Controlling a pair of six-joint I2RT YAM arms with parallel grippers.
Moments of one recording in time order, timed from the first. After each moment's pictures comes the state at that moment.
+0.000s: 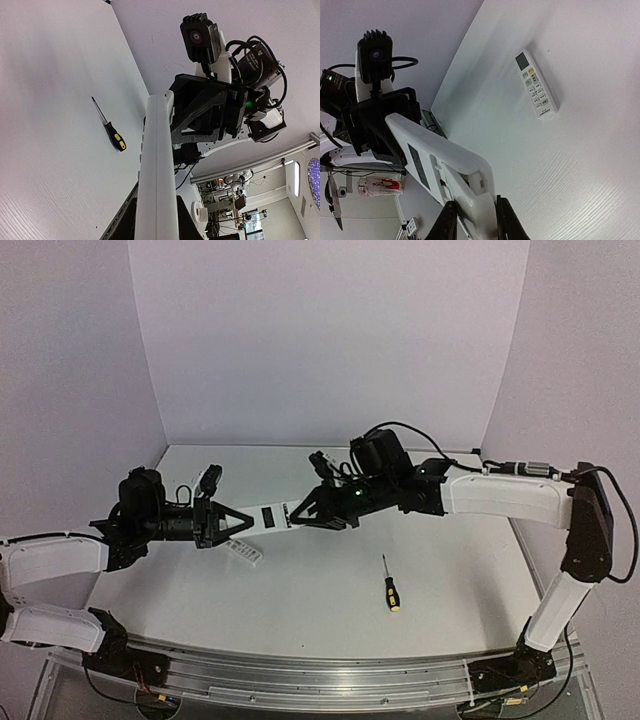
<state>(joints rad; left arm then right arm) -0.56 1.09 0.51 0.38 0.82 -0.93 0.89 1.75 1.35 -0.20 -0.50 0.73</state>
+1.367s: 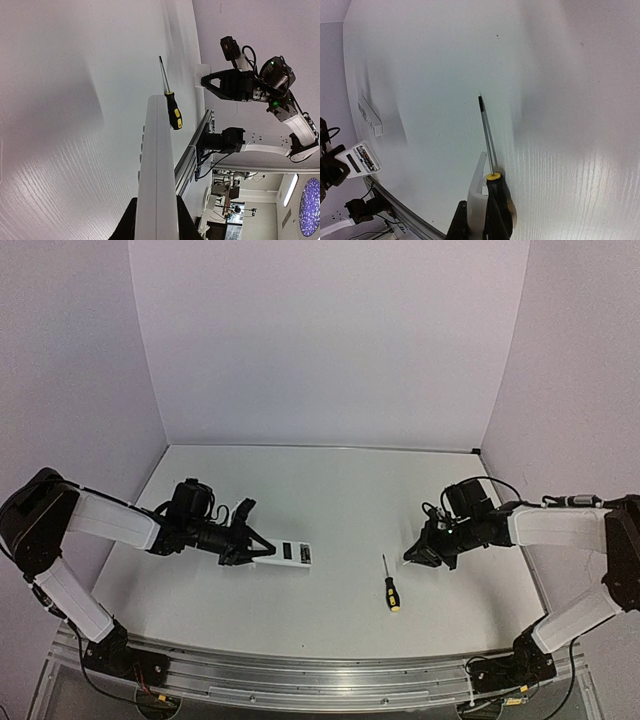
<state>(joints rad) -0.56 1.57 0.64 0.30 0.86 -0.84 0.47 1.42 0.72 -0.28 -0.41 0.86</state>
